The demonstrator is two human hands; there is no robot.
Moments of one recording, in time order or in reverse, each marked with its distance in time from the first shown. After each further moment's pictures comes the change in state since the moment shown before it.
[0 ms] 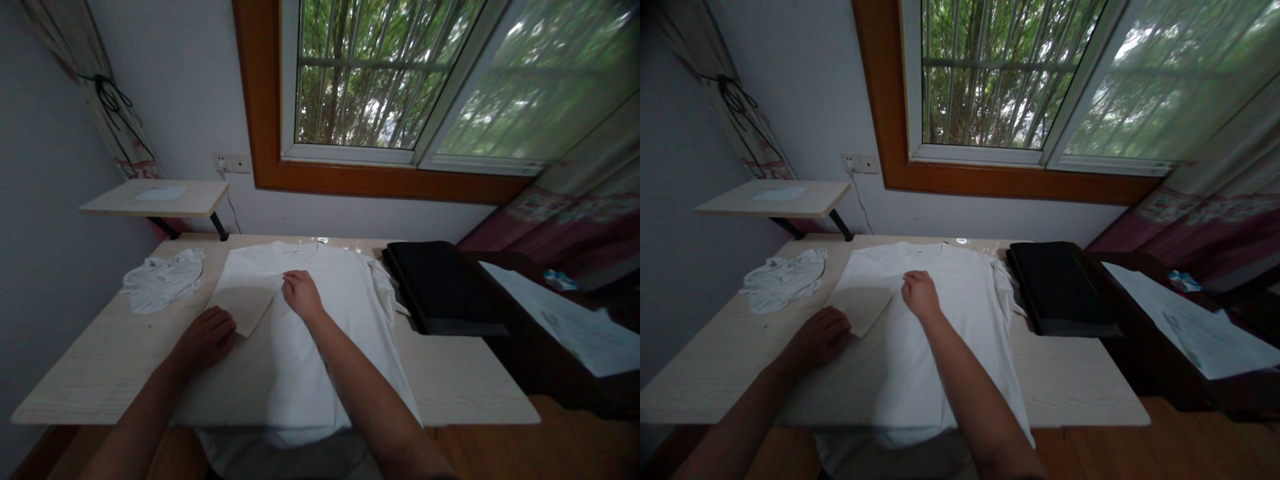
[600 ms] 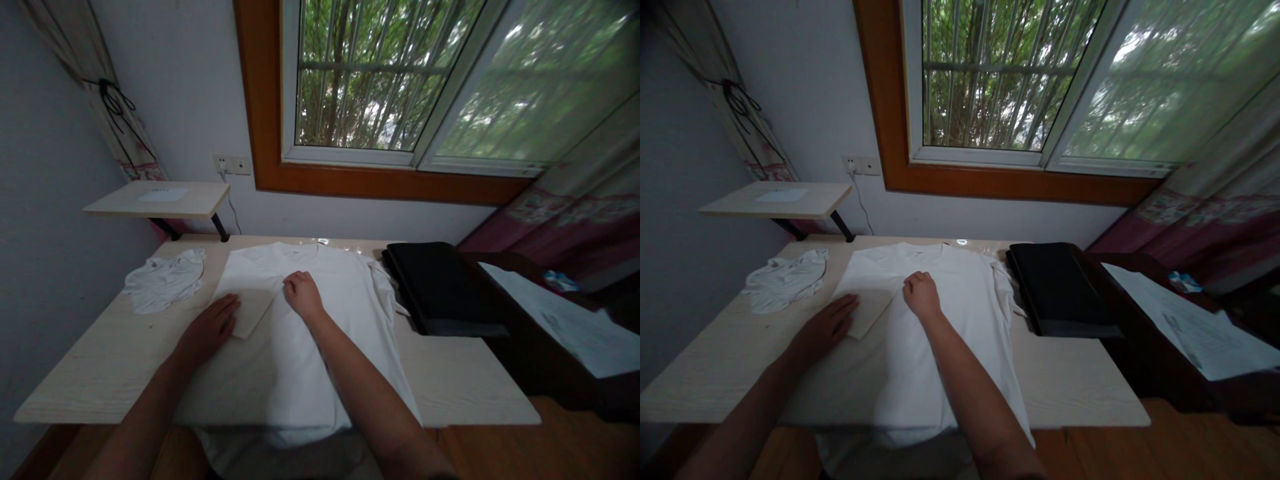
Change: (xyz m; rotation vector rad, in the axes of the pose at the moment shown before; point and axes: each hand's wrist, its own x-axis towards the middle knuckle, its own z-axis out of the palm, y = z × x) left_hand -0.003 -0.026 0.032 0.007 -0.055 -0.243; right_hand 0.001 -0.005 -0.007 -0.002 -0.015 0.057
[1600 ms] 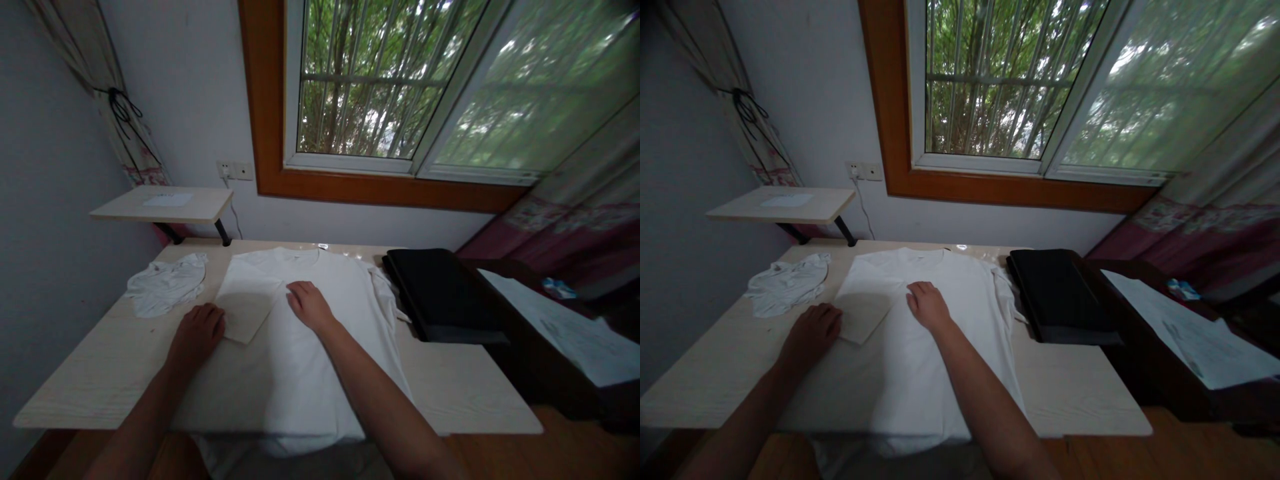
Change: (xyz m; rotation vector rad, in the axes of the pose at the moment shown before) left_hand -0.004 0.003 -0.022 0.246 0.179 -0.029; right_hand -0.019 0.009 -0.021 -0.084 -0.119 -0.161
